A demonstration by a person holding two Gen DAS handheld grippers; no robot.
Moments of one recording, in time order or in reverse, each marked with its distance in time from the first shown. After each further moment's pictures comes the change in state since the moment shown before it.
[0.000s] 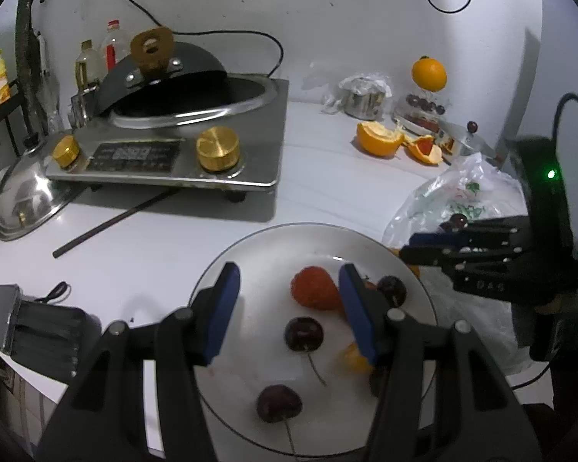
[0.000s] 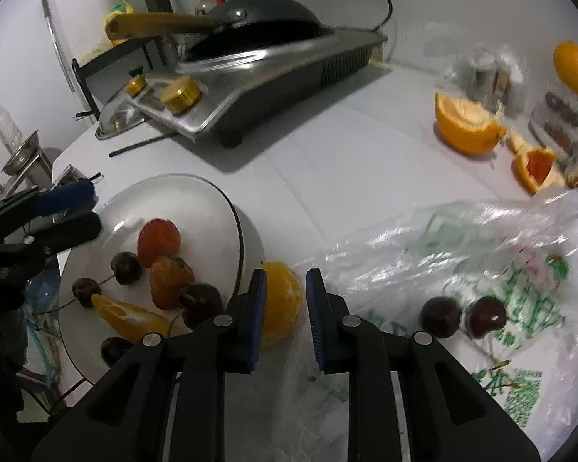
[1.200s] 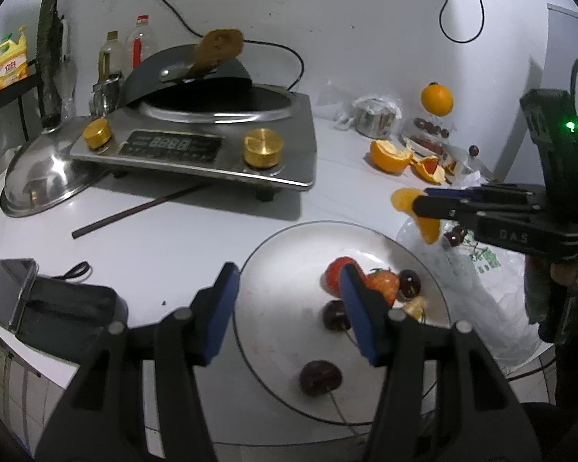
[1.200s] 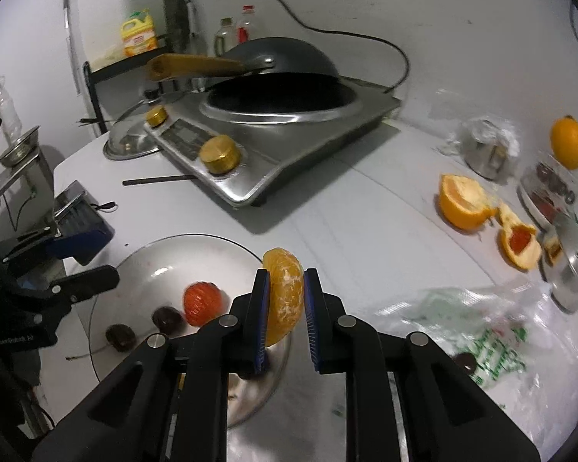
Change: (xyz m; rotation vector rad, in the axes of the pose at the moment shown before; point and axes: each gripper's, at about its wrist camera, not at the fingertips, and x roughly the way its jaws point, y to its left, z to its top) left arm -0.025 0.039 -0.020 -0.074 -0.062 -0.030; right arm -0.032 0.052 0.039 -0.108 -0.116 -0.075
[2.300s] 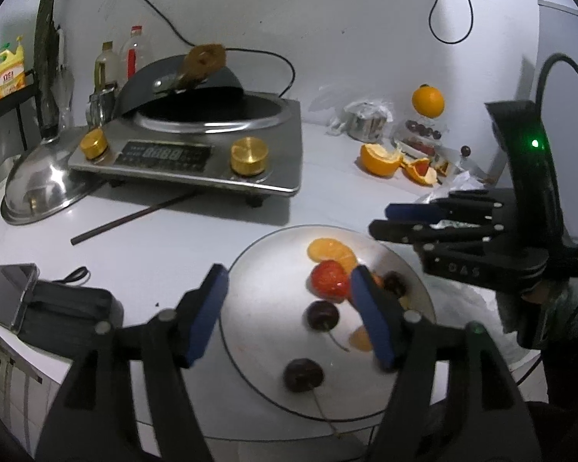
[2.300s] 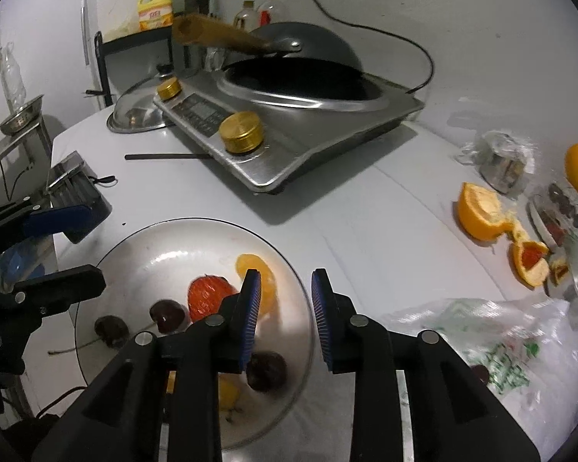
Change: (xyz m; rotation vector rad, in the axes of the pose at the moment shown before) left arm -0.010 -0.015 0.000 0.029 -0.024 -0.008; right arm 0.016 0.018 -0.006 -0.080 0.025 -0.032
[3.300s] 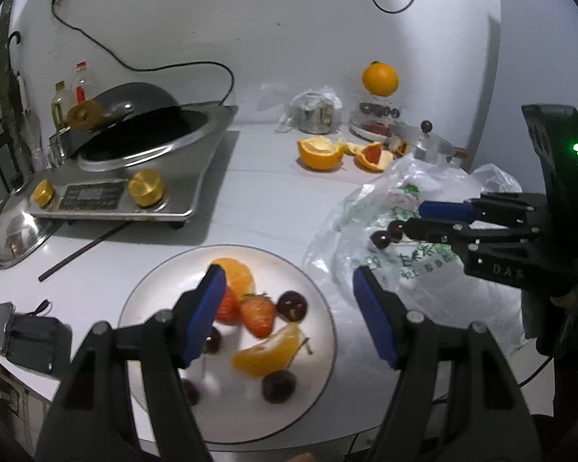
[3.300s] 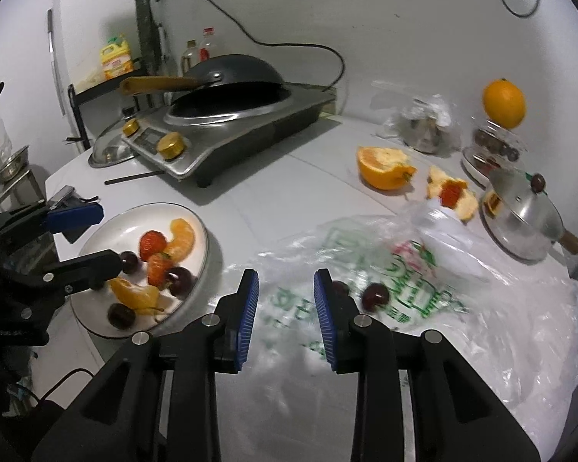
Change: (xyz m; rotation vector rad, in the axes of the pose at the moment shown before) left arm 0.015 -0.115 0.015 0.147 0.029 -0.007; right arm -0.082 -0.090 -0.074 0.174 -0.087 -0.039
